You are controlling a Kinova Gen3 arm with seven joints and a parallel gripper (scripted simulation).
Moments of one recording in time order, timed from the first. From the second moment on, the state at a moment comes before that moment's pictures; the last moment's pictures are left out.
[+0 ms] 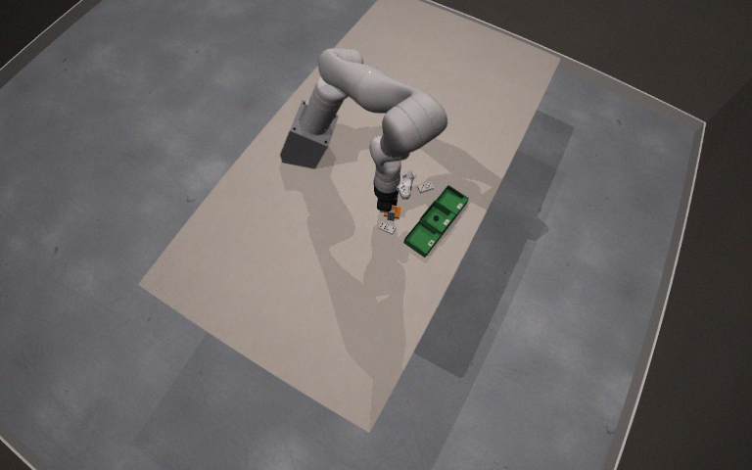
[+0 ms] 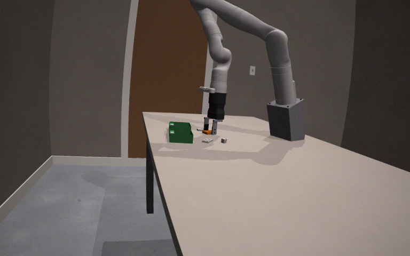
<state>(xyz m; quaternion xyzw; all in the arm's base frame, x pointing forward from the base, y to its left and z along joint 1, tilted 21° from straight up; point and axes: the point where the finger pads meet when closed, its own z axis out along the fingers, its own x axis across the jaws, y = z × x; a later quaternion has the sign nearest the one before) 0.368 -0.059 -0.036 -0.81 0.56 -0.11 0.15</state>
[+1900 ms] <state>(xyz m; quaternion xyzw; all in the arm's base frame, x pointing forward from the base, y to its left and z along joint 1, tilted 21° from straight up) 0.346 -0.057 0.004 -0.81 0.56 -0.10 0.15</state>
